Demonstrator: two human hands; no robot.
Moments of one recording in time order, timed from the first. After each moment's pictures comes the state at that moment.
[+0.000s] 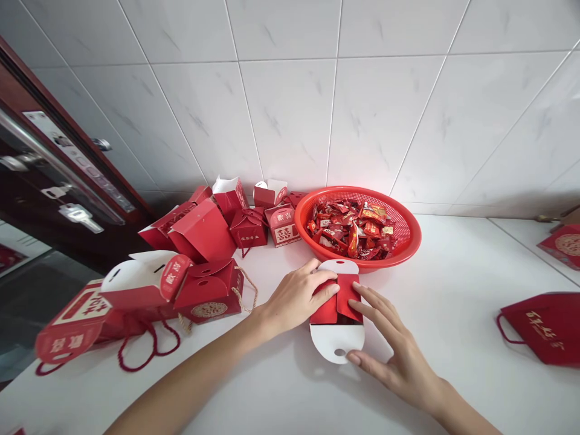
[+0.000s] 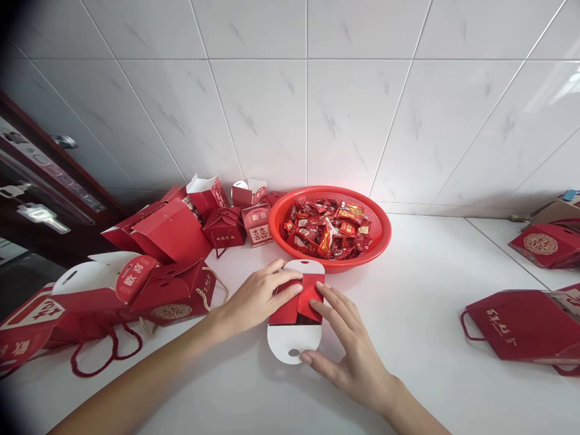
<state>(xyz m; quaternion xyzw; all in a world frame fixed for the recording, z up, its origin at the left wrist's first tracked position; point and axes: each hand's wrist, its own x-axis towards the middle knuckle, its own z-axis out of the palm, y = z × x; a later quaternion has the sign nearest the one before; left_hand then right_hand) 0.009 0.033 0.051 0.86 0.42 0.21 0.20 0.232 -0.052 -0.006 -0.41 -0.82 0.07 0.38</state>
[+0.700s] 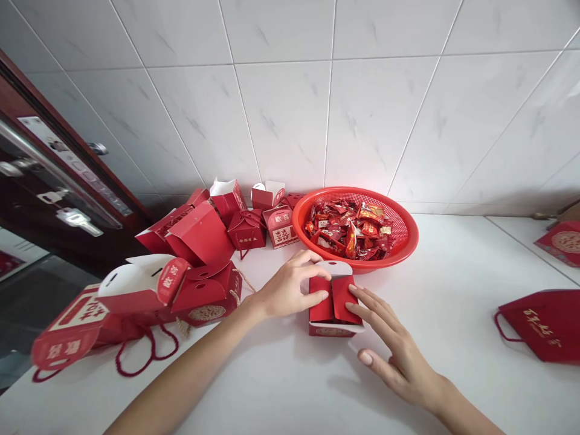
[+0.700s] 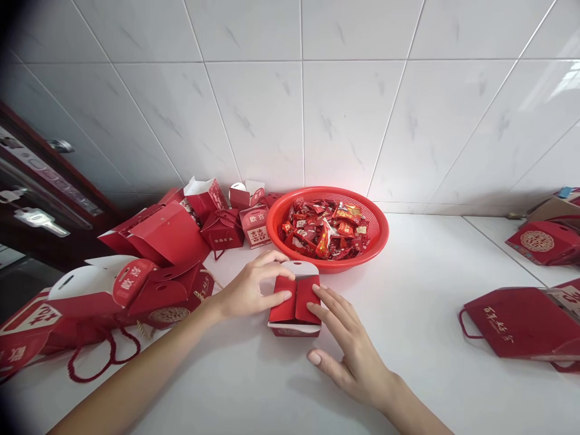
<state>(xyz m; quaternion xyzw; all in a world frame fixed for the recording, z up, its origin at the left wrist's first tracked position) -0.008 0.054 0.054 0.88 0.31 0.28 0.23 0.241 -0.051 -0.006 -0.39 -0.84 0.09 0.36</state>
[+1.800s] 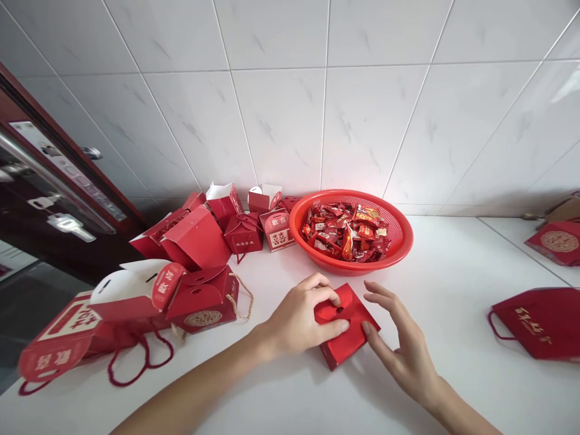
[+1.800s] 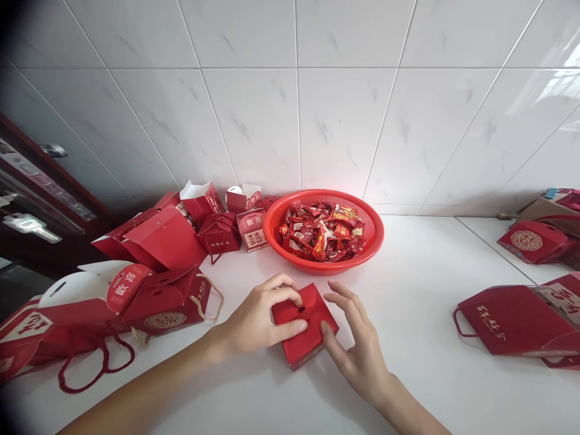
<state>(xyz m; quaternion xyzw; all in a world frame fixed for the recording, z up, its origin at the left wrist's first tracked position) 0.018 0.016 0.045 0.82 0.38 0.27 0.33 0.235 -0.052 -0.001 -0.48 -0.74 0.07 0.46</state>
